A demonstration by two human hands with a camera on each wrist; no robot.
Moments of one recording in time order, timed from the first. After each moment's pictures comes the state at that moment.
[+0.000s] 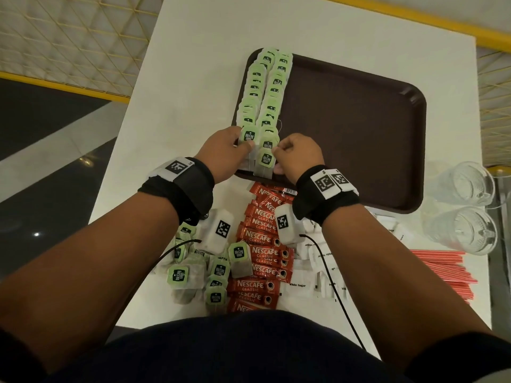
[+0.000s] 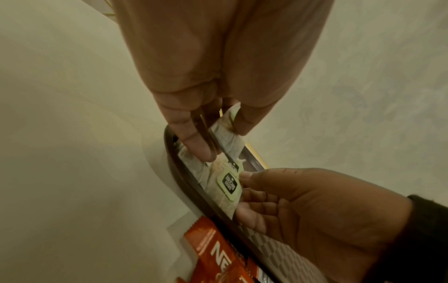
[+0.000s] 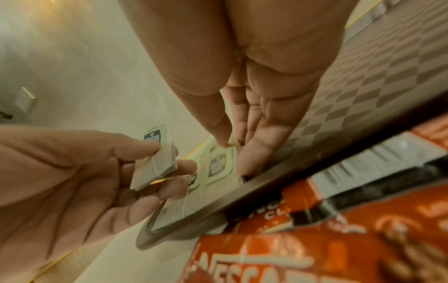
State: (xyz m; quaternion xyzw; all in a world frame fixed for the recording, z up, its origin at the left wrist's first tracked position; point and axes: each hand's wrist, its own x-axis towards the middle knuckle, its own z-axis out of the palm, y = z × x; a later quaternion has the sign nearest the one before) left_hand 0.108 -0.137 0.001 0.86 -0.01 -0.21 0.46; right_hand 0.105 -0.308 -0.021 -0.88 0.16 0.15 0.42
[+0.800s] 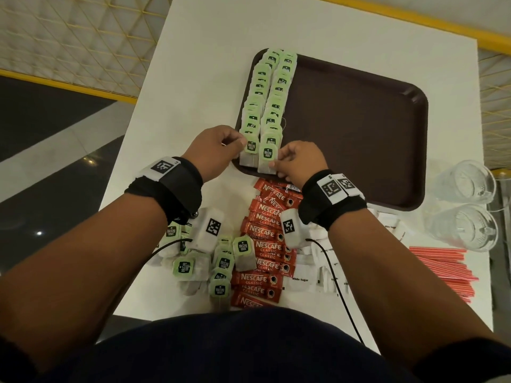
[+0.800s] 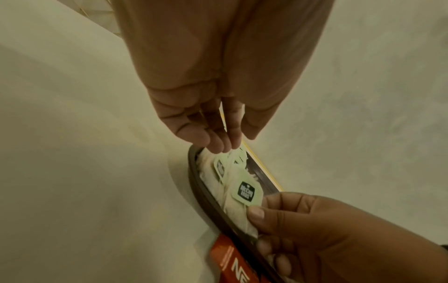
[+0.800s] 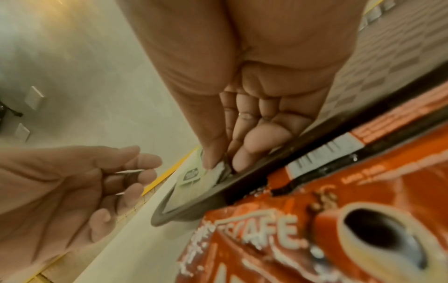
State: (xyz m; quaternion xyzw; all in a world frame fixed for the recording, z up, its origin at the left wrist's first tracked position) left_hand 0.097 -0.111 0.004 0.86 0.02 -0.18 0.48; right_hand 0.087 -0.309 -0.014 -0.88 0.12 0.20 0.41
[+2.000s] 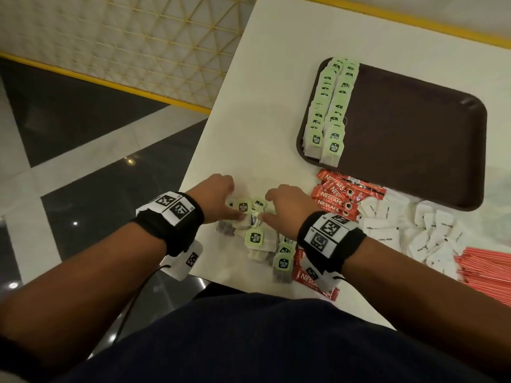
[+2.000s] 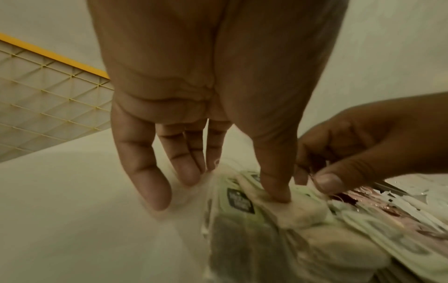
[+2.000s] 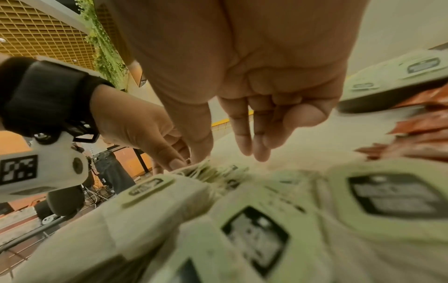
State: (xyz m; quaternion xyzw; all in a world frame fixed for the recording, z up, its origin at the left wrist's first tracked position) left_hand -0.014 0.027 -0.002 0.93 -0.04 -0.32 0.18; right_hand -0.023 -0.173 0.009 -0.93 -0.16 0.30 0.12
